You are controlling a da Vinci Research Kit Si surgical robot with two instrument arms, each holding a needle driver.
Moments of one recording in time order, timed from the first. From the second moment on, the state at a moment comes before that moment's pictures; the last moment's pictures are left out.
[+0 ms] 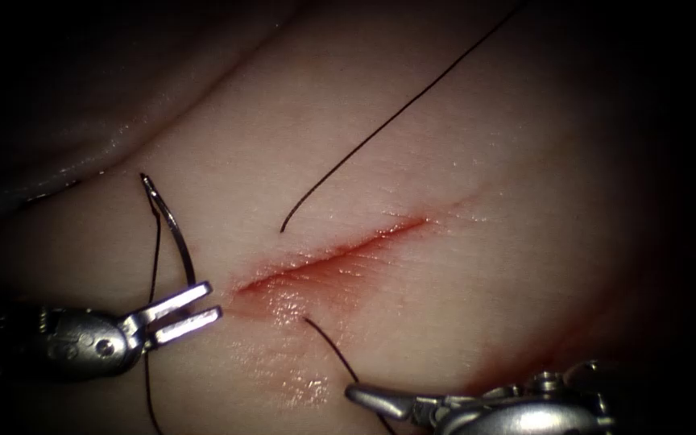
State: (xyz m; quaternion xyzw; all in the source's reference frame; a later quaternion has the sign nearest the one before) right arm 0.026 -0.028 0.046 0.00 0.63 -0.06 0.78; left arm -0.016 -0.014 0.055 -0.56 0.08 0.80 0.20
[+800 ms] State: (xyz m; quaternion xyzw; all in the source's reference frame) right arm 0.029 -0.025 0.055 0.01 0.64 -0.06 0.77; left arm -0.016 -0.014 0.055 -0.56 0.08 0.80 0.20
